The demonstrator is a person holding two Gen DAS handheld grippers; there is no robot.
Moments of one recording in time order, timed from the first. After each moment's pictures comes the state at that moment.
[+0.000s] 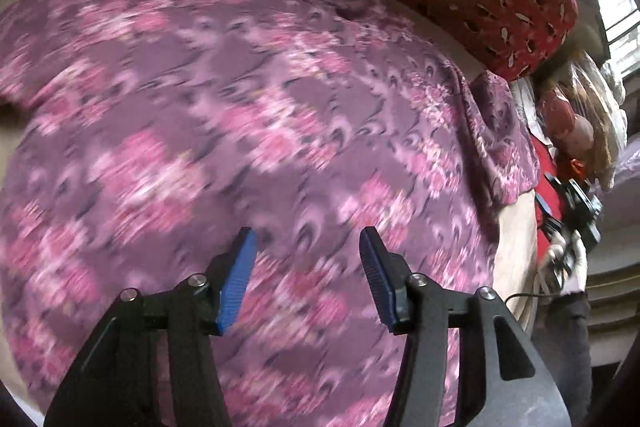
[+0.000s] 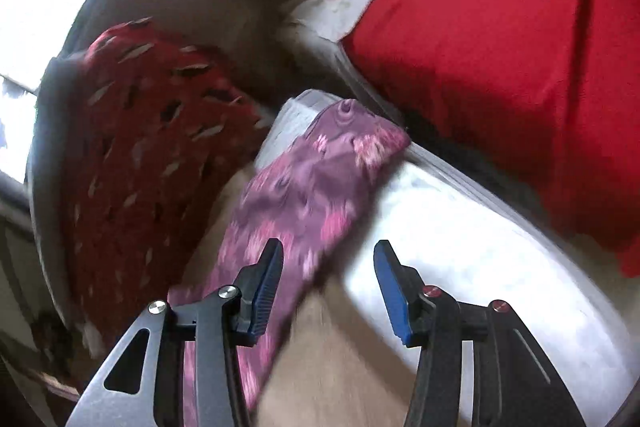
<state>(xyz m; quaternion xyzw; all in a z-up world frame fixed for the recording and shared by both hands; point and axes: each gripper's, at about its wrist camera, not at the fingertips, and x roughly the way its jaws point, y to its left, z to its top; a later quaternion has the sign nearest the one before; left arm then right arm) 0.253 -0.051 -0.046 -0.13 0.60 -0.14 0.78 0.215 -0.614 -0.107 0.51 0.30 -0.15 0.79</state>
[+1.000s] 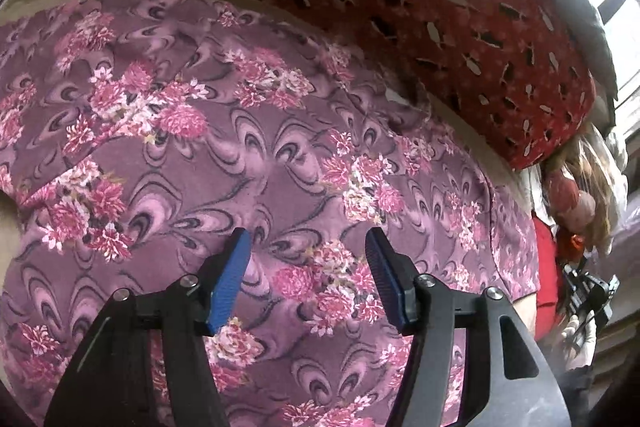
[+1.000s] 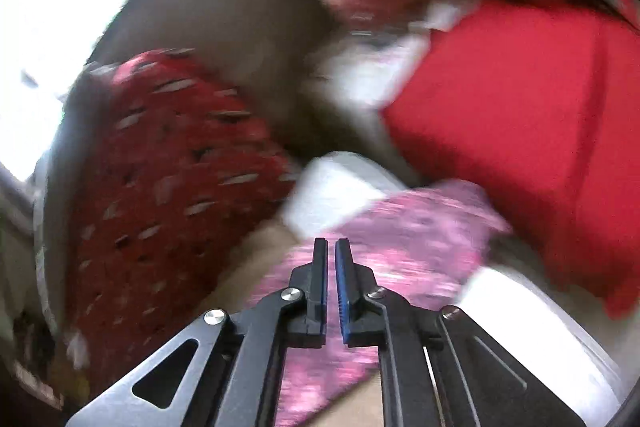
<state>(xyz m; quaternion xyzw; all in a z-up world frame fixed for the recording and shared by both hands) 0.299 0.007 -0.048 -0.19 0.52 -0.10 0.83 0.209 -0.609 -0.042 0.45 0.26 -0.22 0.82</state>
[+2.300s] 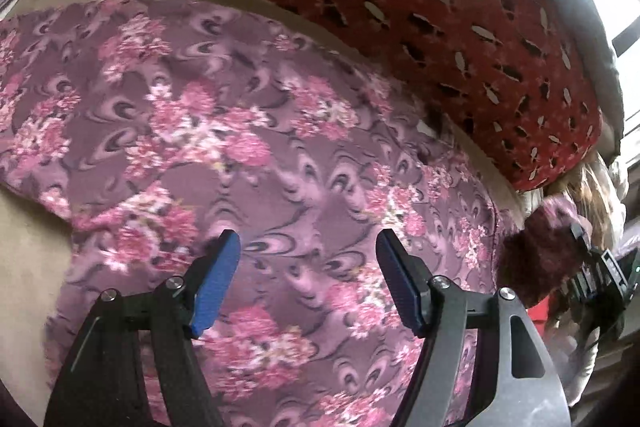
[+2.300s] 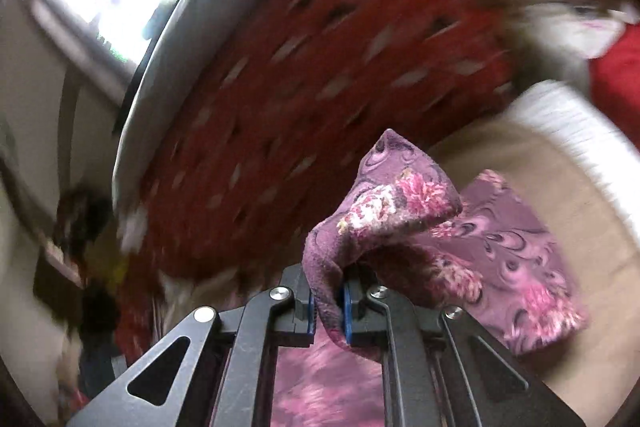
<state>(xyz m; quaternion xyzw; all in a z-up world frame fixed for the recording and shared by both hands) 0.309 0.050 -0.037 -0.22 0.53 -0.07 0.81 0.313 -0.372 -0.004 0.34 0.31 0.06 0.89</state>
